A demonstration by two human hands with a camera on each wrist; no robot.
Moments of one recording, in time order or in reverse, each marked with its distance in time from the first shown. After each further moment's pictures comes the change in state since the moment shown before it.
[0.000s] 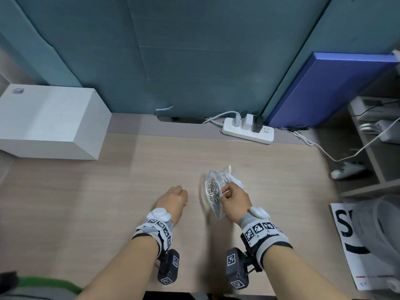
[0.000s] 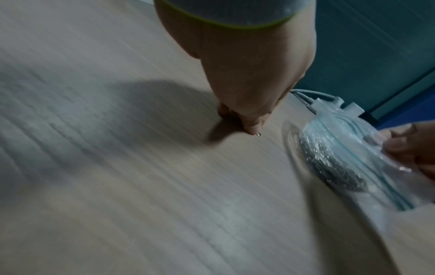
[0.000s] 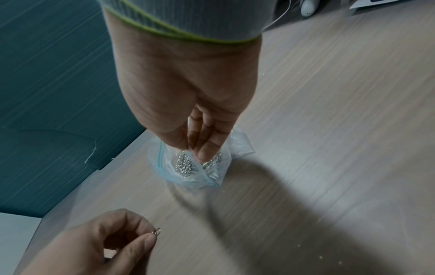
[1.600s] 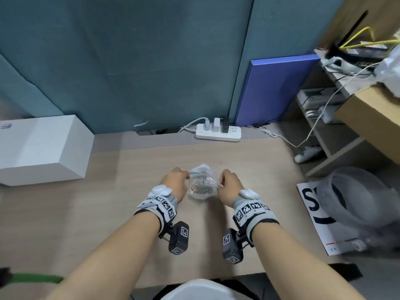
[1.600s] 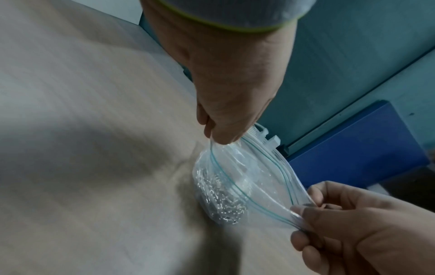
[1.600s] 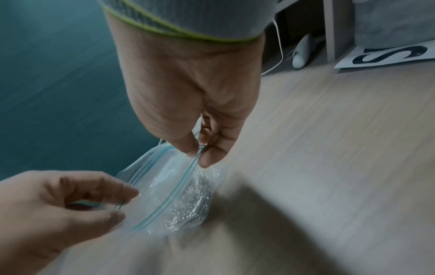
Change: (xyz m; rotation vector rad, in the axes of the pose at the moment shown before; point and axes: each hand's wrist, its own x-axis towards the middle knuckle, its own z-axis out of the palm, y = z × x) left_hand 0.041 0.096 -0.071 -0.016 0.052 -0.039; right_hand -0.015 0.006 -0.073 -0.170 0.079 -0.117
